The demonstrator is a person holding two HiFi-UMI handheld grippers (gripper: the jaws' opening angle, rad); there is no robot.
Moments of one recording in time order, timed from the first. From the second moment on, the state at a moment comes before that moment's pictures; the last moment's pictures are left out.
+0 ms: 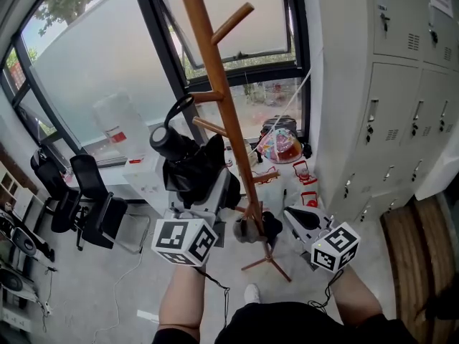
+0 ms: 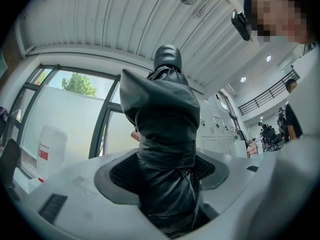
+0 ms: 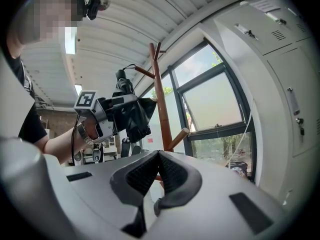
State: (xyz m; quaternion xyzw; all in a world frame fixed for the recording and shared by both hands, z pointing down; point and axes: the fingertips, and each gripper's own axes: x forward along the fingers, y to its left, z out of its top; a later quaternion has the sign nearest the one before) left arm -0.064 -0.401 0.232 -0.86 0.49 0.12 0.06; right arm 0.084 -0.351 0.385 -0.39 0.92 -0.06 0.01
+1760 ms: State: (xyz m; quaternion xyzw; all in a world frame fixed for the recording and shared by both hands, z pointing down) left arm -0.070 -0.246 0.400 -0.87 0.49 0.00 -0.08; right arm 0.038 -0.270 0.404 -0.33 0.94 -0.09 -0.01
